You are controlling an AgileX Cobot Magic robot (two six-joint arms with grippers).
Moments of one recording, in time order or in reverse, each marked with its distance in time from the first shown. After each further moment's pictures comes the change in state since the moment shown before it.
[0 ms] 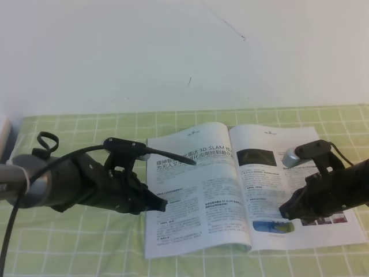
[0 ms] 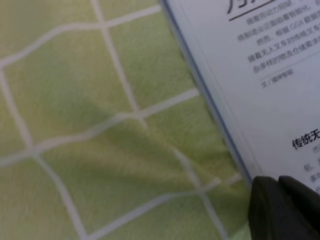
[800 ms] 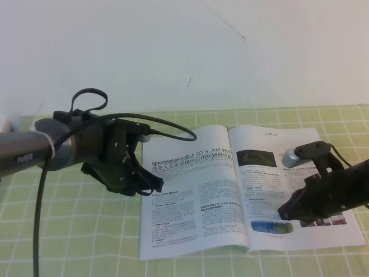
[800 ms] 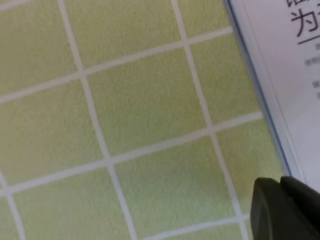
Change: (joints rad) left arm -0.032 0.061 -0.275 0.888 0.345 -0.889; right arm 0.001 0.002 -0.001 0.000 0.015 0.021
